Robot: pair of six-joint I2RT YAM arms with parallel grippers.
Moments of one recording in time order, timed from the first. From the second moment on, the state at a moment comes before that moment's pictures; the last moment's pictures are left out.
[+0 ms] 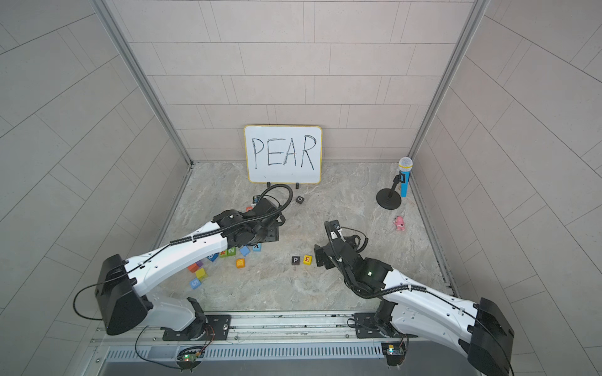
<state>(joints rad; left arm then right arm) -0.82 1.39 1.17 -0.91 -0.30 -0.84 0.89 0.93 0.57 -0.37 0.44 0.48</state>
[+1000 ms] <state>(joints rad) -0.64 1.25 0.96 -0.85 -0.20 -0.72 0.89 1.53 0.83 -0.46 0.21 0.68</state>
